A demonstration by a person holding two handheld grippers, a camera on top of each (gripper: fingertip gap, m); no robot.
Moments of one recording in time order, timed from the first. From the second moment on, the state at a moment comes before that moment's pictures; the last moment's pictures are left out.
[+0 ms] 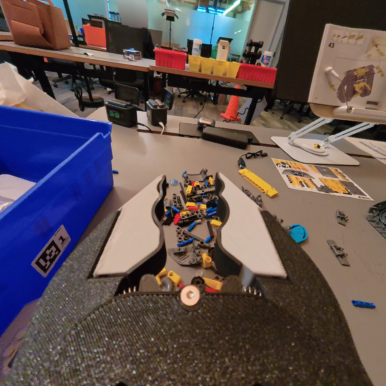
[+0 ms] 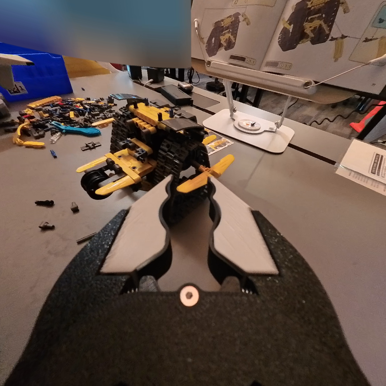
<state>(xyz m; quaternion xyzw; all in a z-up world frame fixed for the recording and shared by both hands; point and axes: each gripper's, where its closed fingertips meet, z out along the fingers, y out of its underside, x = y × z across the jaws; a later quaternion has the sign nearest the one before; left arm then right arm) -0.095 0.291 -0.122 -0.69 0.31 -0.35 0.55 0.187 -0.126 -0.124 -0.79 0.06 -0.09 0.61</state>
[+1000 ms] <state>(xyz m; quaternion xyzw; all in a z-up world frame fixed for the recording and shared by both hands) -0.088 0.290 -0.131 -0.70 0.34 -0.29 0.56 0.223 -0.128 -0.133 -0.76 0.14 -0.05 0.64</state>
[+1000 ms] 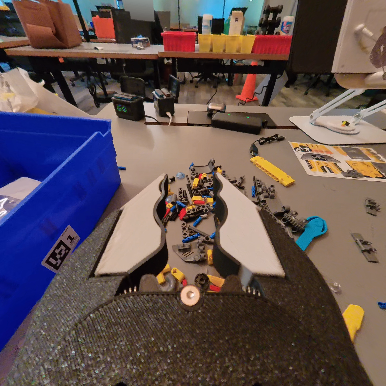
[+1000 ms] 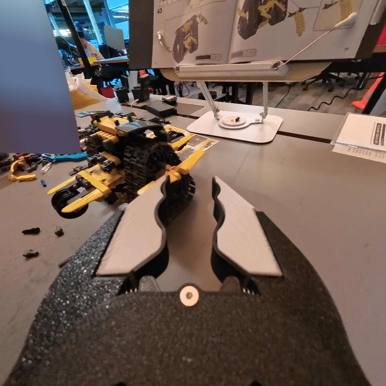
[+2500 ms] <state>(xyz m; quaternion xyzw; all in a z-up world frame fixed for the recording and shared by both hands) -0.080 0.350 -0.198 -0.86 0.43 -0.10 0.25 0.218 -0.127 -0.133 -0.76 0.12 -0.05 0.63</state>
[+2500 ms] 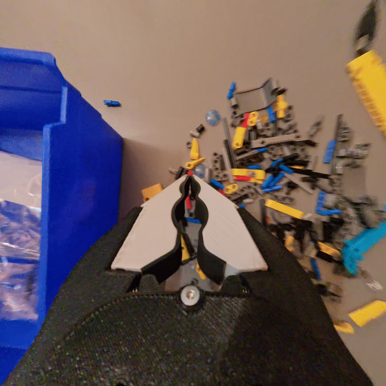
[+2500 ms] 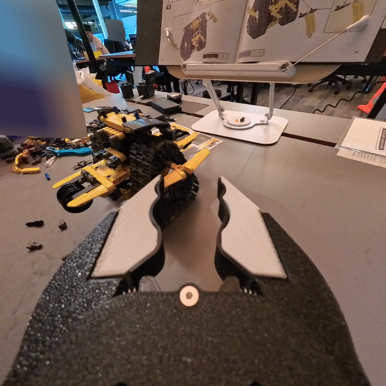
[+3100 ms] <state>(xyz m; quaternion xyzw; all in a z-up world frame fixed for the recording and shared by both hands) -0.097 0.363 -0.218 -0.87 0.43 -0.09 0.21 0.230 -0.141 -0.124 -0.74 0.15 -0.07 0.65</state>
